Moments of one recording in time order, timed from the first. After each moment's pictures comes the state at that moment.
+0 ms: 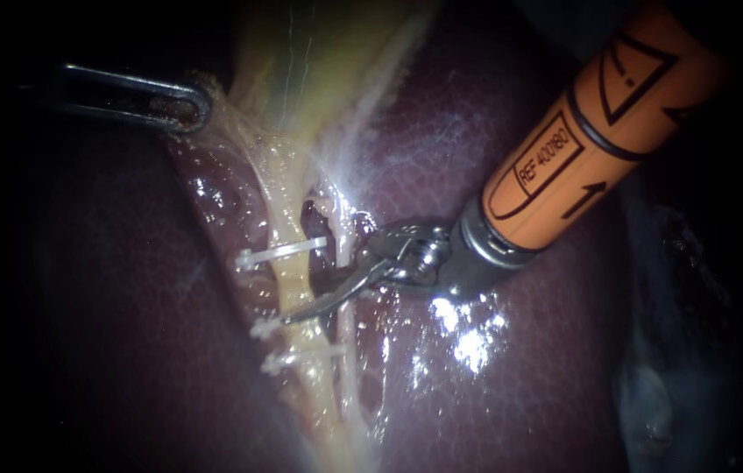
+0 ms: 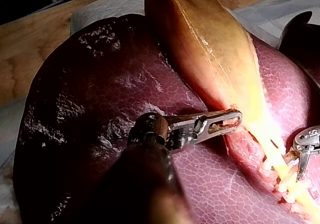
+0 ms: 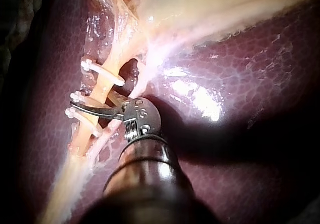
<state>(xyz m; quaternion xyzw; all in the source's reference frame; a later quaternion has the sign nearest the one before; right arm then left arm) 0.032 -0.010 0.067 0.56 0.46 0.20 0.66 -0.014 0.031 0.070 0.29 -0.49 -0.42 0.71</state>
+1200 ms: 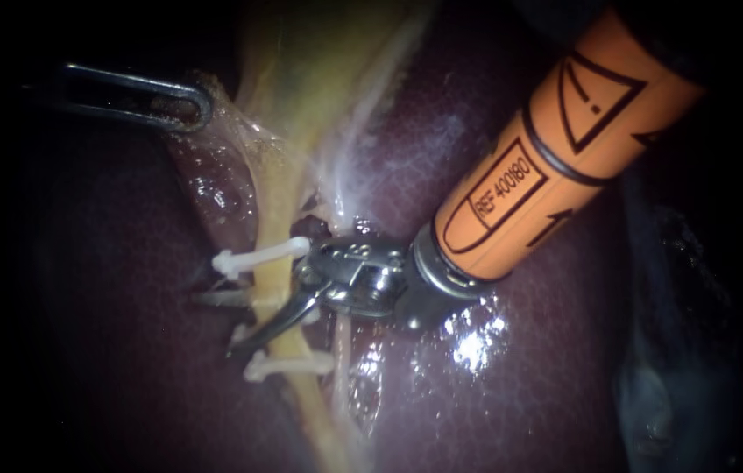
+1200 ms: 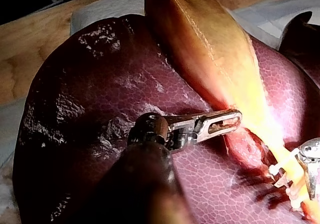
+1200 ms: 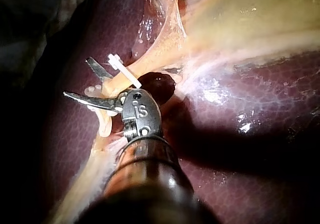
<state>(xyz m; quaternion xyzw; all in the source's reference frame) 0.037 -0.010 0.061 0.46 0.61 0.10 0.63 -0.014 0.031 0.070 0.29 -0.49 -0.42 0.71</state>
